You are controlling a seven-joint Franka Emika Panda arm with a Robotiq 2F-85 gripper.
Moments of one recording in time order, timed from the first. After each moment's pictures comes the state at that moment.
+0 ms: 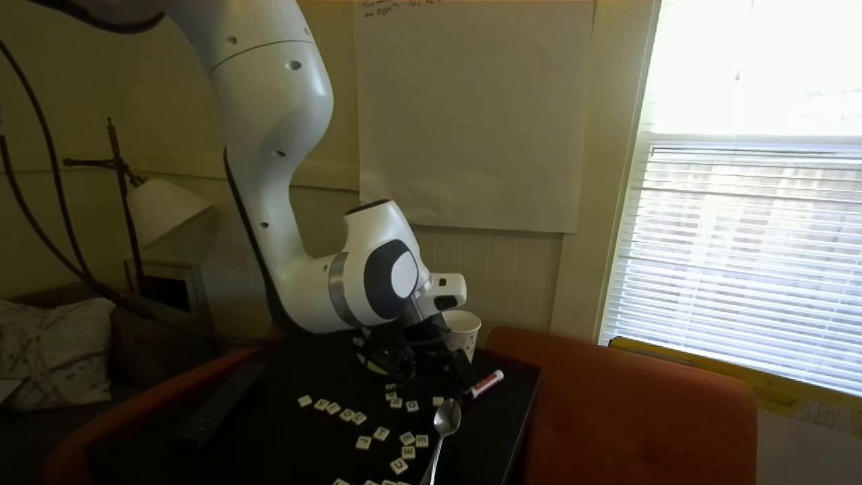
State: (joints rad) arm 0.06 0.55 -0.41 -2.30 -0.61 3.21 0.60
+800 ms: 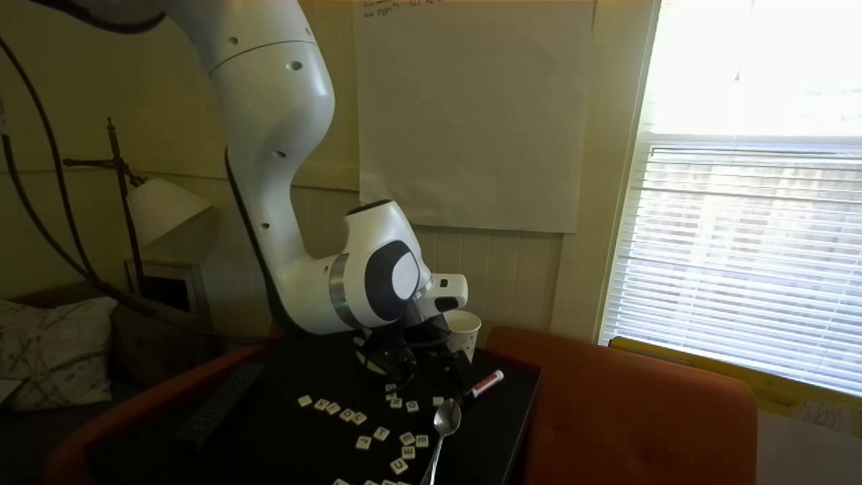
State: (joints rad) arm 0.05 0.55 -0.41 -2.30 -0.61 3.22 0.63
